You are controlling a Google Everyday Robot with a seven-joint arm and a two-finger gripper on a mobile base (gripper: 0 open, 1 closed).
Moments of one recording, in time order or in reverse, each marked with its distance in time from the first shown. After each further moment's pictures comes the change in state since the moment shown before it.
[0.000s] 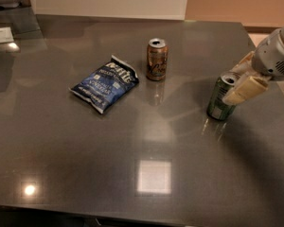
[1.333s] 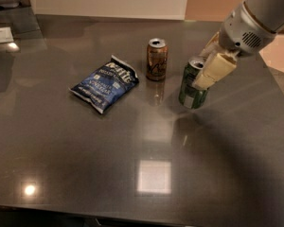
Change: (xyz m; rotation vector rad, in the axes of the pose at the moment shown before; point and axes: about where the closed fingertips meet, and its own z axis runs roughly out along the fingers) arm -0.092 0.019 -0.006 -0.081 -0.026 -0.076
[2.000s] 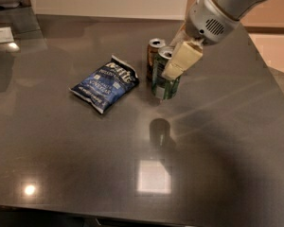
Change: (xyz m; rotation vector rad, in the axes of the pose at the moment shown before) arm -0.072 0.001 0.017 -0.006 -0.046 -0.056
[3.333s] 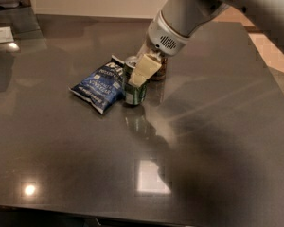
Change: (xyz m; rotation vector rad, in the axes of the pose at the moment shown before) arm -0.047 -0.007 0.079 -0.038 -0.039 -0.018
